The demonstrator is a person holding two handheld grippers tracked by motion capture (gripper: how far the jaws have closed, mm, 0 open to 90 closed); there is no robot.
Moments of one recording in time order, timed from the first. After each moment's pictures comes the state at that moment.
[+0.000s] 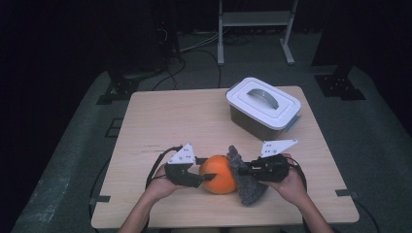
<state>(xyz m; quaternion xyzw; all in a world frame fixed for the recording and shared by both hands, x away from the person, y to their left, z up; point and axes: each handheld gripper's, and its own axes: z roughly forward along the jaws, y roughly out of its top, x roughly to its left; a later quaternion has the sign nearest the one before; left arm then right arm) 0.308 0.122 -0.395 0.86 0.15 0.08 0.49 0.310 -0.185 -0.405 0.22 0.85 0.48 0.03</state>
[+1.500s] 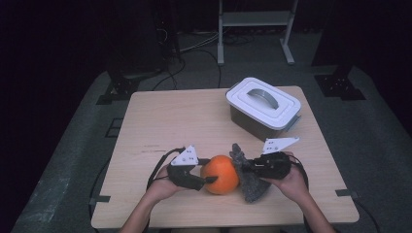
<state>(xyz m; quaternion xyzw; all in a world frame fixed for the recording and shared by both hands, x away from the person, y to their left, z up) 0.306 0.112 -0.401 0.87 0.14 0.07 0.47 0.315 -0.191 -0.400 0.23 0.84 0.50 0.03</state>
